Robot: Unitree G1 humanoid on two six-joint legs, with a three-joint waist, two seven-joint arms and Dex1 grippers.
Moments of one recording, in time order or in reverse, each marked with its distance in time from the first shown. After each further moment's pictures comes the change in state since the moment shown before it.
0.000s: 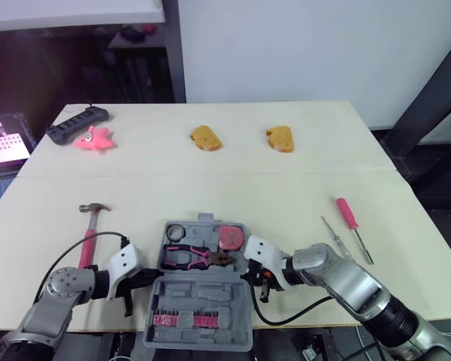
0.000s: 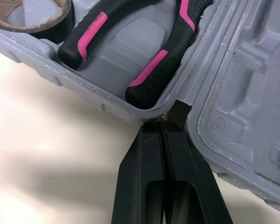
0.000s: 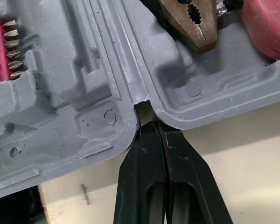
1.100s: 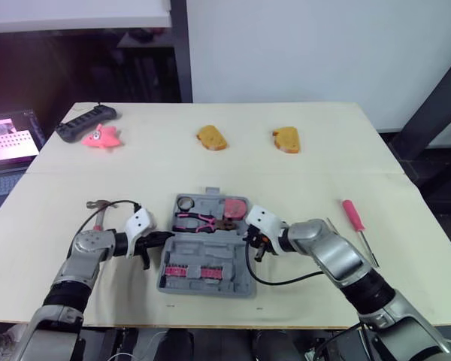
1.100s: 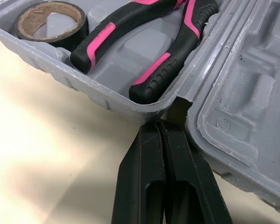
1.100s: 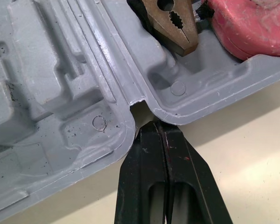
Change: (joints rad) left arm -0.392 -0.118 -0.034 0.484 0.059 -0.165 -0.028; right arm -0.124 0.099 -0.093 0.244 -0.099 -0.090 -0.059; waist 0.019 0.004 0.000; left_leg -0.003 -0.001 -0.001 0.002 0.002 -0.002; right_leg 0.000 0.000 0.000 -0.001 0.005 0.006
